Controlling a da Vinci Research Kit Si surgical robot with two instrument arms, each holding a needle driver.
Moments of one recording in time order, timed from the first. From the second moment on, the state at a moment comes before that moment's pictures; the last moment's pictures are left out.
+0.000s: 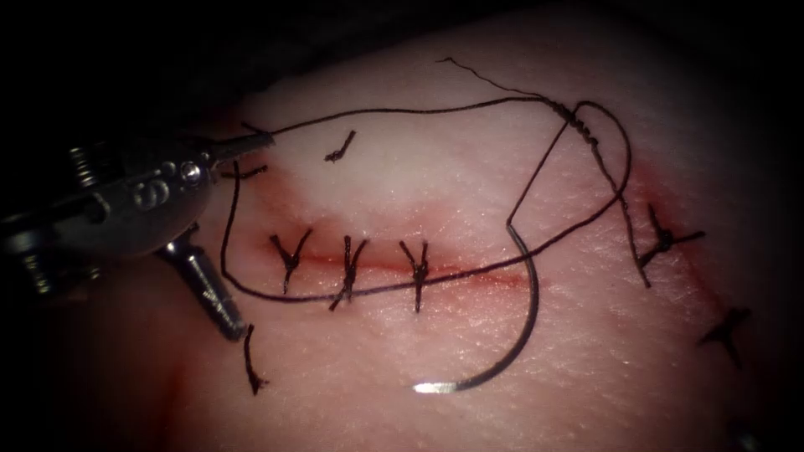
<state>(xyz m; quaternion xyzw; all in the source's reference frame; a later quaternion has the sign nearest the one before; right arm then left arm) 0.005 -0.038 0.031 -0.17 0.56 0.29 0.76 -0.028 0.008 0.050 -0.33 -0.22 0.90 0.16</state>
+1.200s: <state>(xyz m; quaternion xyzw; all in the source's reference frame) 0.007 -0.033 0.033 -0.10 0.50 0.43 0.75 -0.014 0.006 0.042 -0.46 -0.05 0.83 0.31</state>
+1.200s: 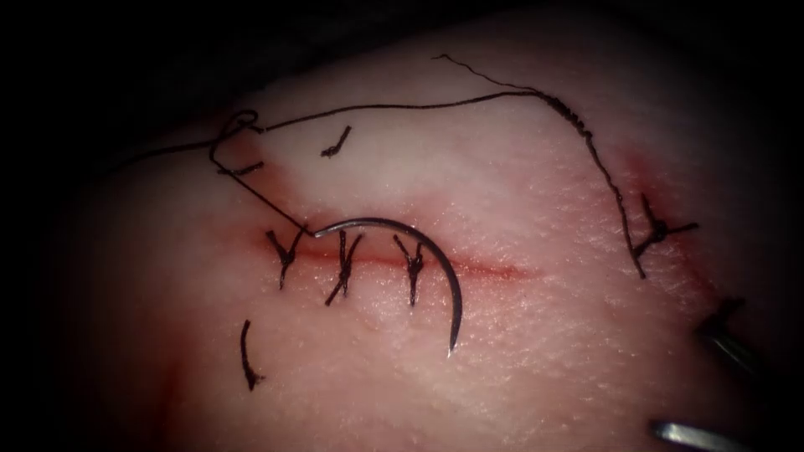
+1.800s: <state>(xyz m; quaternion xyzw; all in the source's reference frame) 0.009 -0.033 0.033 -0.11 0.49 0.43 0.75 -0.031 0.007 0.044 -0.53 -0.05 0.80 0.26</state>
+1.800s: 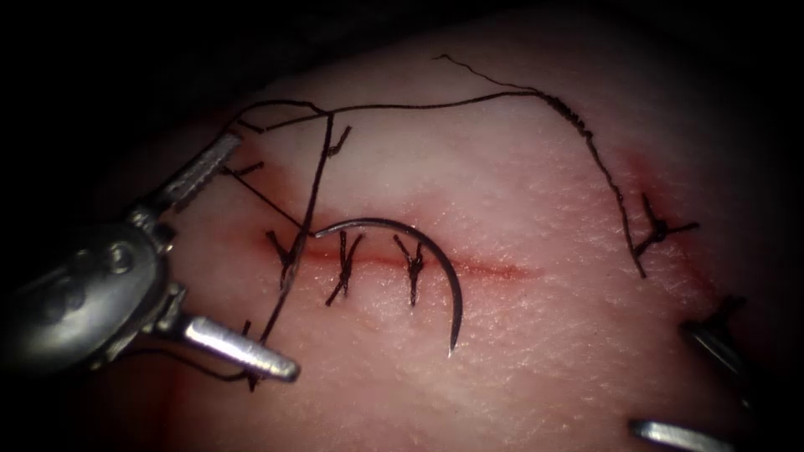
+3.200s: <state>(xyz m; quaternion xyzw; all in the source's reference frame) 0.013 -0.034 0.033 -0.10 0.46 0.43 0.77 0.004 0.005 0.046 -0.50 0.06 0.78 0.37</state>
